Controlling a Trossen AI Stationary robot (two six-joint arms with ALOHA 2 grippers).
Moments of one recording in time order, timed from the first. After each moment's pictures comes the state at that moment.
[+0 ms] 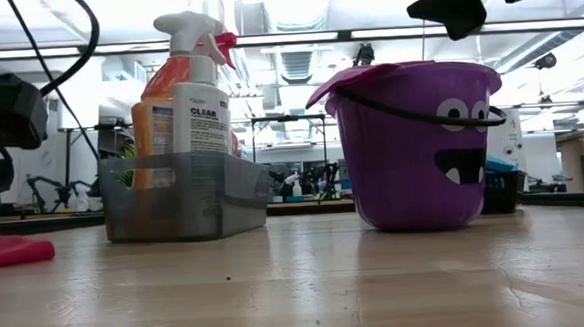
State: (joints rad) left arm -0.73 1.42 0.44 -0.12 -0.07 -1.22; right arm 0.35 0.93 0.55 0.07 0.21 0.13
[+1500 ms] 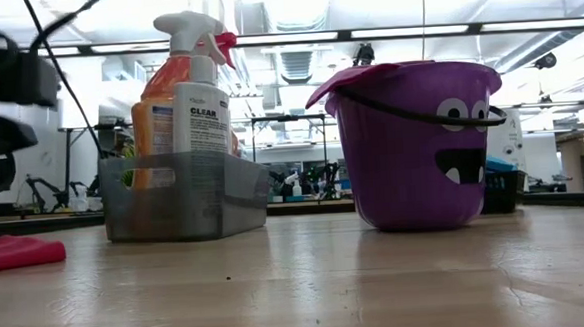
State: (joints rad) left arm -0.75 1.56 0.77 -0.67 -0.31 -1.04; right arm 0.65 1.61 1.00 0.19 0.49 -0.17
